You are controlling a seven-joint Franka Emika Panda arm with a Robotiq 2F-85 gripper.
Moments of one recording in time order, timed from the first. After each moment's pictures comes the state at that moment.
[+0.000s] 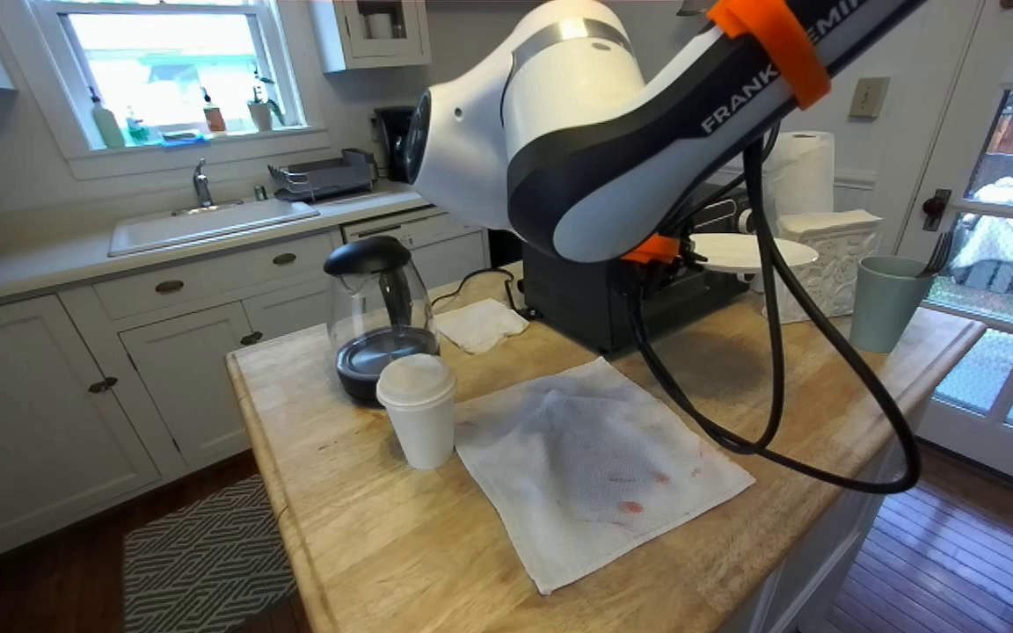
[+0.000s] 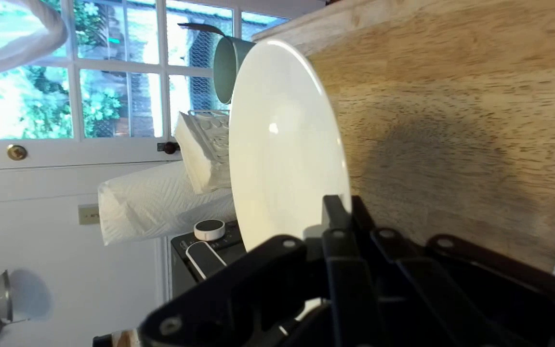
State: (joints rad) arm 0.29 0.53 0.09 -1.68 -0.87 1.44 0.78
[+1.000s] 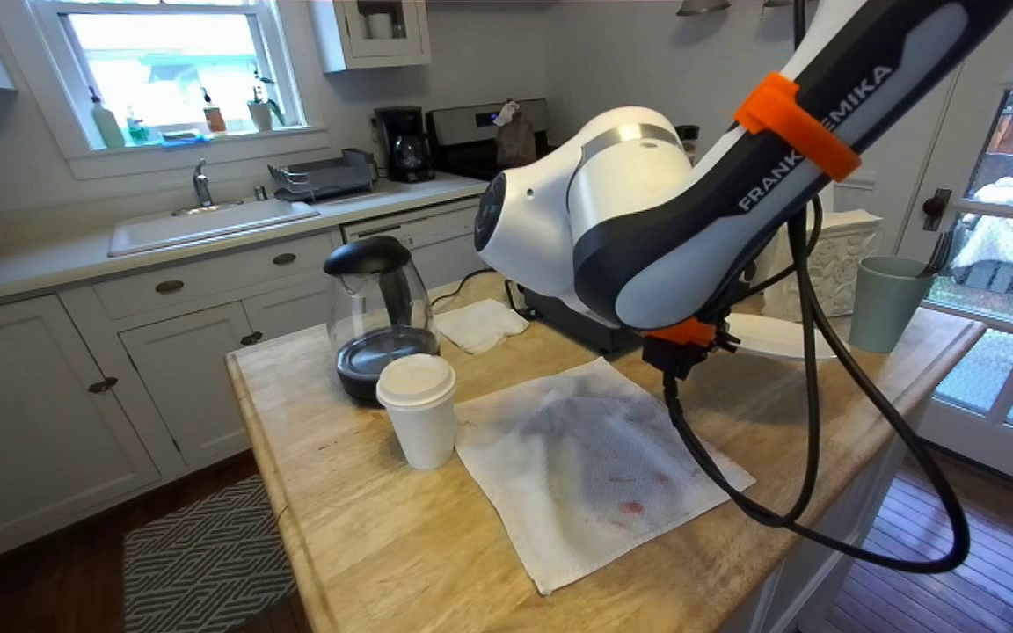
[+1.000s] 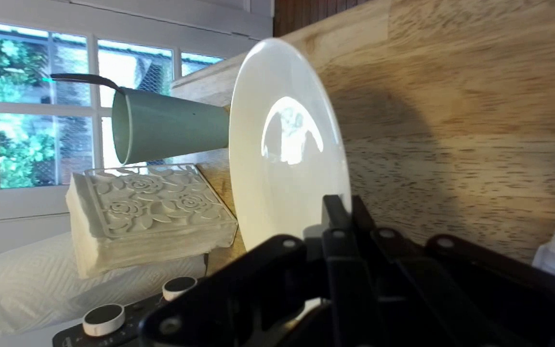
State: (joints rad) arm 0.22 0.55 0.07 -1.84 -0.76 1.64 0.87
